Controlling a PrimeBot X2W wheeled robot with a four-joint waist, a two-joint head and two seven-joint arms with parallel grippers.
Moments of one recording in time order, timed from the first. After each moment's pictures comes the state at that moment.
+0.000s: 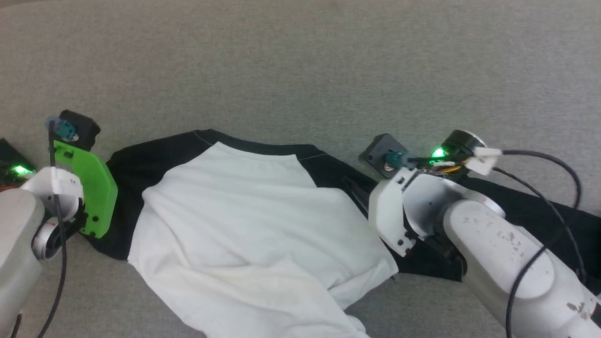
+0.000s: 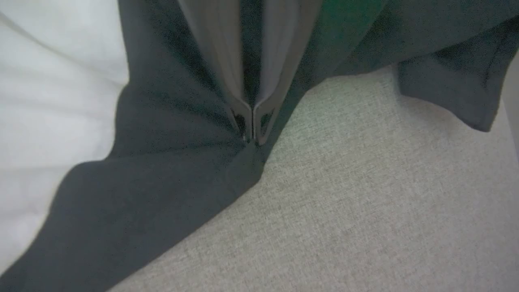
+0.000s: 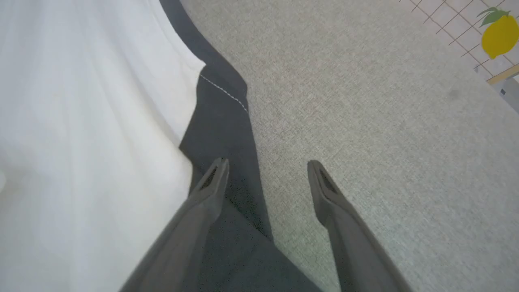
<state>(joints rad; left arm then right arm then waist) -0.66 0.81 -0.71 0.30 -0.75 -0.04 0.52 -0.63 -0.30 0.68 0.19 0.27 0.13 0.49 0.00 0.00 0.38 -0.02</state>
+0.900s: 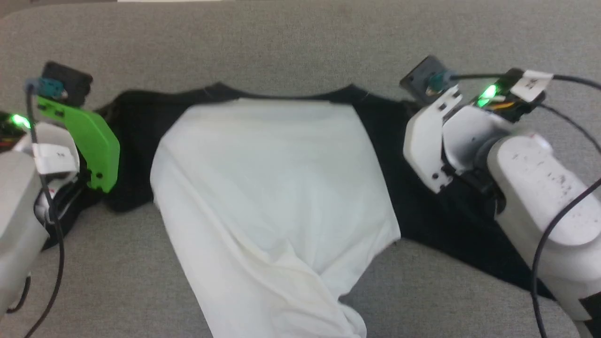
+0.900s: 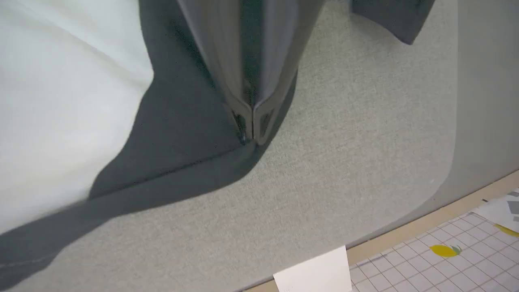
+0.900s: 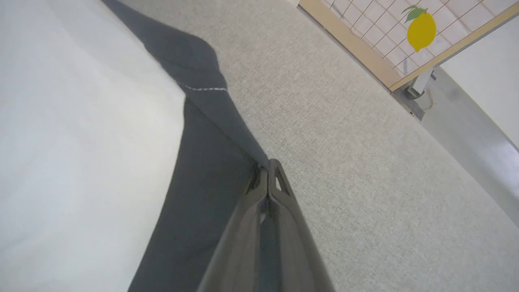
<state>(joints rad) -0.77 0.75 -0.68 0.33 -0.72 -0.05 0.32 -0.78 -0.34 0.57 0.23 0.28 0.13 0.65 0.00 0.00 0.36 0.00</state>
